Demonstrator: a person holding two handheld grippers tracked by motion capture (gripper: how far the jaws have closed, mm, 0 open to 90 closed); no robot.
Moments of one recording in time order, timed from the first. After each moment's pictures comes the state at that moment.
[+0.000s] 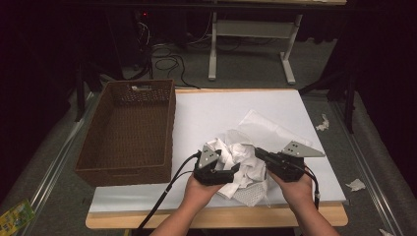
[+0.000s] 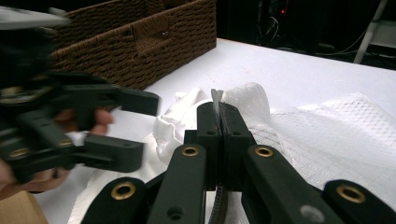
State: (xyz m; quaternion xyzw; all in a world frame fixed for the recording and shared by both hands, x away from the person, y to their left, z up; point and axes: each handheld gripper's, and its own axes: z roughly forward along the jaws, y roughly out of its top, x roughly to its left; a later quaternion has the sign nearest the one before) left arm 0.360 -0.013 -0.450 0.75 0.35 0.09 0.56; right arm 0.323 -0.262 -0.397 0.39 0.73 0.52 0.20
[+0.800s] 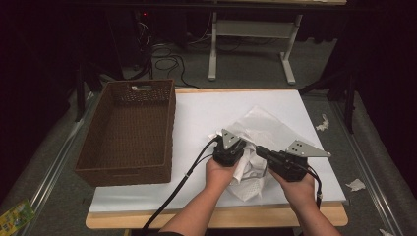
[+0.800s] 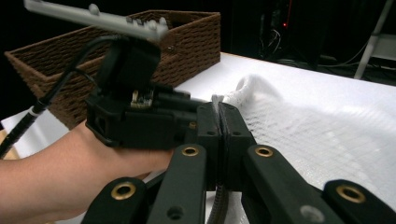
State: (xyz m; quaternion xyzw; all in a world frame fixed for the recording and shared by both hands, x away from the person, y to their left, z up) left arm 0.399 -0.072 -0.441 0.75 0.36 0.17 0.53; right arm 0.320 -0.265 -0.387 0.38 0.72 0.54 0.20
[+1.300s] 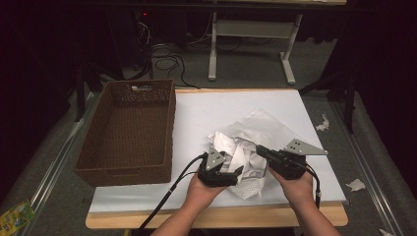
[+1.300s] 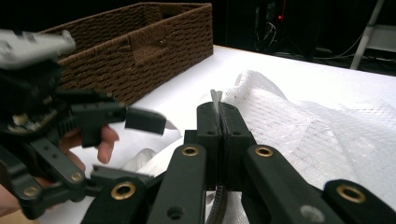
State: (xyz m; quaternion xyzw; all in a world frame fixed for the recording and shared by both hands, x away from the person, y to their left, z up) left arm 0.352 -0.017 -0.460 0.78 0.33 0.11 0.52; right arm 0.326 -0.266 -0.394 0.40 0.72 0.53 0.20
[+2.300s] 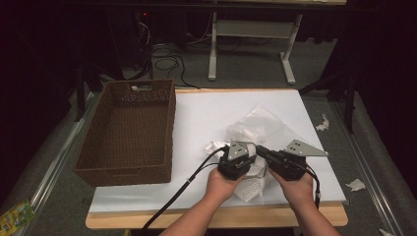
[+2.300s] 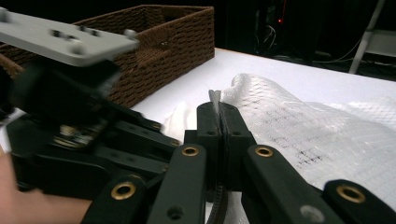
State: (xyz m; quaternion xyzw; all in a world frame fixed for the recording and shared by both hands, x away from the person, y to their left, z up) left arm 0.366 -0.083 -0.442 0.78 0.30 0.09 0.53; right arm 0.323 -0.265 -0.391 0.39 0.72 0.53 0.21
